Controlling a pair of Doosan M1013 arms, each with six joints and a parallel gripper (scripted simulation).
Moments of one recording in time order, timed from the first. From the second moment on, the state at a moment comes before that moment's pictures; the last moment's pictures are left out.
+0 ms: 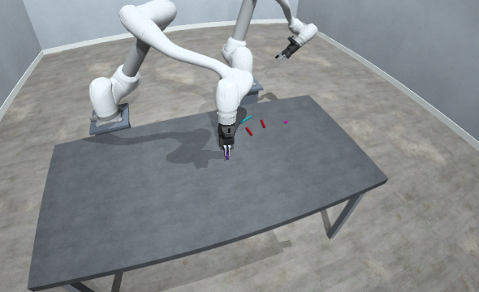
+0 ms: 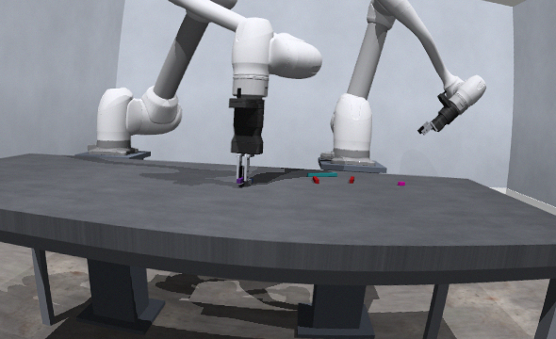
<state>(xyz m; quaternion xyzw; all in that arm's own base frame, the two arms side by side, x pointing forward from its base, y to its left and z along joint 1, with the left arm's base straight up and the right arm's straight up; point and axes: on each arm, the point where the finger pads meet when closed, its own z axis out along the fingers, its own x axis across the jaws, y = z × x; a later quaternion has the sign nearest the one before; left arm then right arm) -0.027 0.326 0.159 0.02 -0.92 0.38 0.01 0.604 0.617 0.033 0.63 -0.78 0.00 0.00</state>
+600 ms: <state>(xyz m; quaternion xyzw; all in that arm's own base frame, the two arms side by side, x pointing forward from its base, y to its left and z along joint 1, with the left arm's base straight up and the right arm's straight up) -0.027 0.326 0.159 0.02 -0.92 0.38 0.01 0.604 0.617 0.033 0.63 -0.78 0.00 0.00</state>
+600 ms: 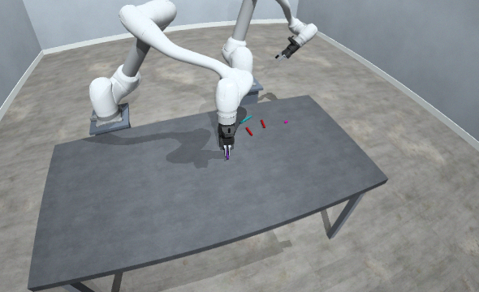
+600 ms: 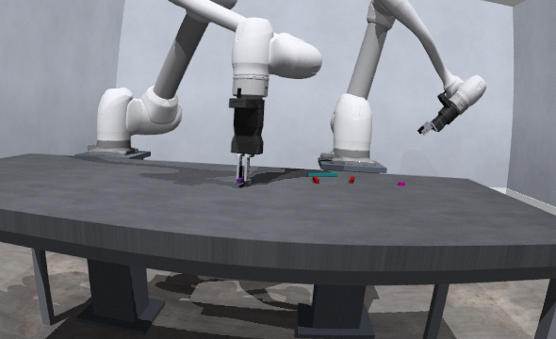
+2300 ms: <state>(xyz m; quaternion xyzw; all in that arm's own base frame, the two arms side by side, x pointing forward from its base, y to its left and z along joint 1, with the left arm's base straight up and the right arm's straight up) -0.027 0.326 0.159 0.02 -0.92 0.38 0.01 0.604 0.617 0.024 0.63 -0.78 0.00 0.00</state>
